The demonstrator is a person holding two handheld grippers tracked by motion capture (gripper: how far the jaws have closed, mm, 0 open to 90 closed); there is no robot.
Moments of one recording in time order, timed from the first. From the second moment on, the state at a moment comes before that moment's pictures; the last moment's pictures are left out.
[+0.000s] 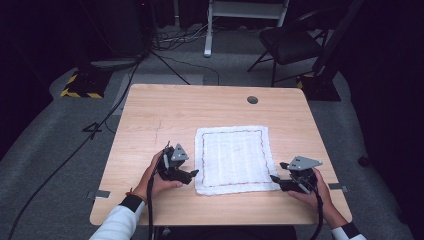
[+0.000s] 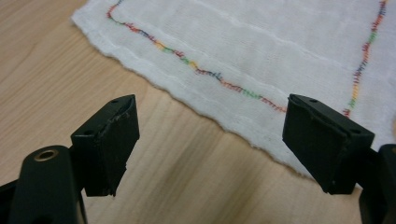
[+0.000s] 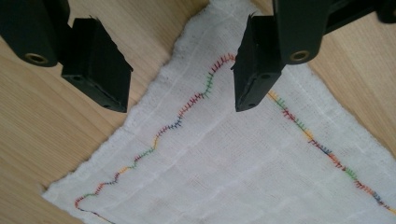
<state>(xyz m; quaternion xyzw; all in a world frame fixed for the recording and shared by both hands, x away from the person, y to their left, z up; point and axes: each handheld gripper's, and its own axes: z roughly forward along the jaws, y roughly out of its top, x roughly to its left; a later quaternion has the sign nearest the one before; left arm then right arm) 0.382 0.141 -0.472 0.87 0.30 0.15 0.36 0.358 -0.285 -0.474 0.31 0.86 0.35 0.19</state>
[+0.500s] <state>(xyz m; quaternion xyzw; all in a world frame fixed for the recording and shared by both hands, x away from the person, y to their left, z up) 0.449 0.142 -0.470 0.85 0.36 0.16 0.35 0.364 -0.229 -0.468 0.25 0.88 0.38 0.17</state>
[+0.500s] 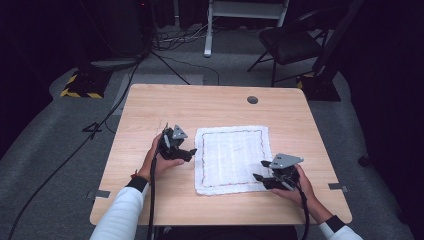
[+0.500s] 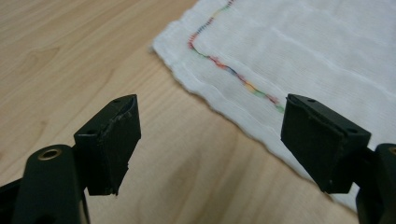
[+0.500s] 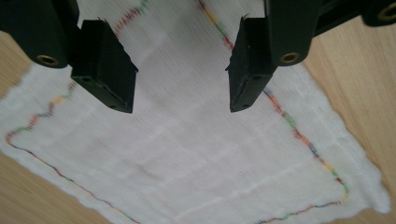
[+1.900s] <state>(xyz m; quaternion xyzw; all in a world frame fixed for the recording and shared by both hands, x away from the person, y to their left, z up) 0.519 0.110 -0.501 0.84 0.38 0.14 0.36 0.344 -0.063 -0.492 0.13 0.92 0.36 0.11</state>
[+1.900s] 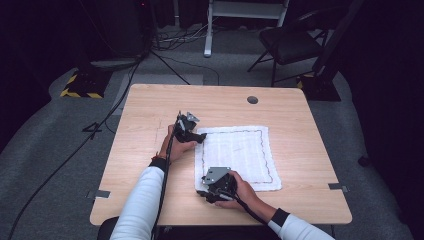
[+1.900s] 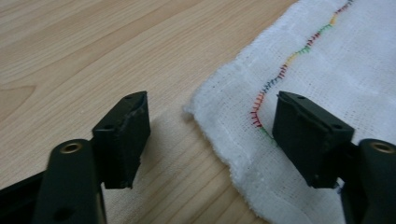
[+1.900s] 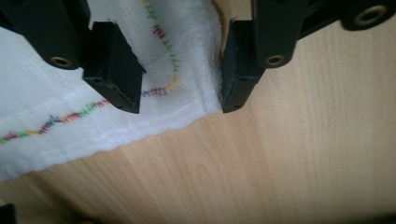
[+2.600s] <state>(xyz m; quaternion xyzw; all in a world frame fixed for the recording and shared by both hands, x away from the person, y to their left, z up) 0.512 0.107 -0.487 0.86 0.34 0.13 0.36 0.346 -0.070 -0.486 0.13 0.91 0.36 0.14</state>
